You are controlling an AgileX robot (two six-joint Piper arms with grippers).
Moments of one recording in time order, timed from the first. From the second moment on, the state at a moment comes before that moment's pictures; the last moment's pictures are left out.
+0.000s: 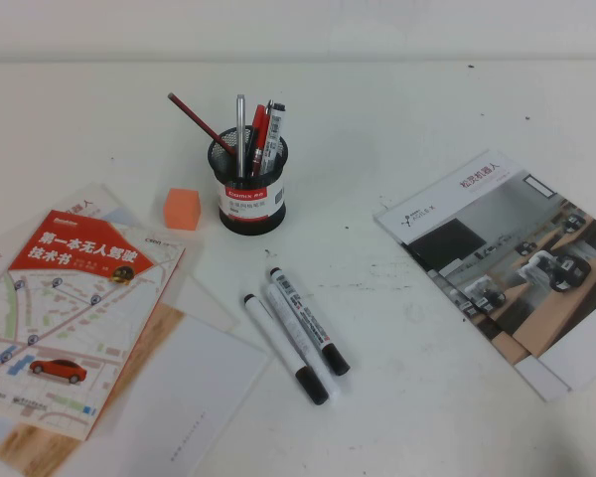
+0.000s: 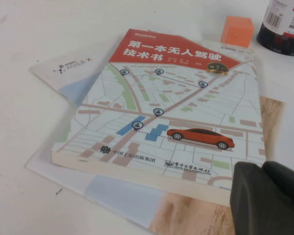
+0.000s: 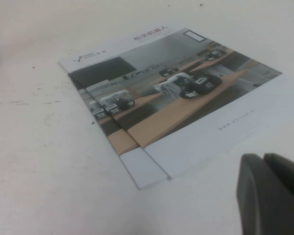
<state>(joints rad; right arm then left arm) 0.10 -0.01 0.03 0.02 0.34 0.08 -0.14 -0.01 0.01 0.00 0.38 -0.03</state>
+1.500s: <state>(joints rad) 0.10 -0.01 0.03 1.03 0.16 0.05 -0.14 -0.01 0.01 0.00 0.38 -0.03</state>
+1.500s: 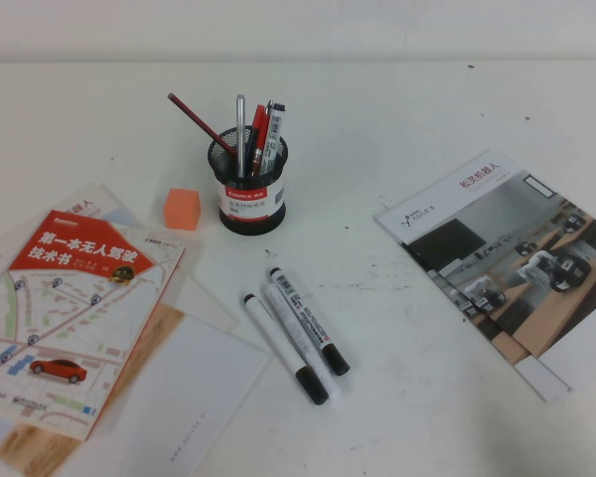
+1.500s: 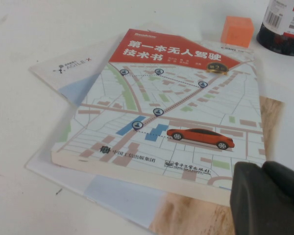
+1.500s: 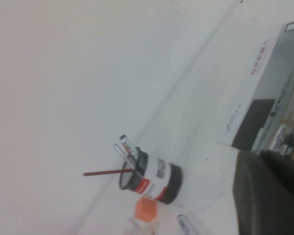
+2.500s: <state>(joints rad) 0.27 1.38 -1.06 0.30 1.15 -0.32 -0.14 -0.01 0.01 0.00 0.38 -0.03</state>
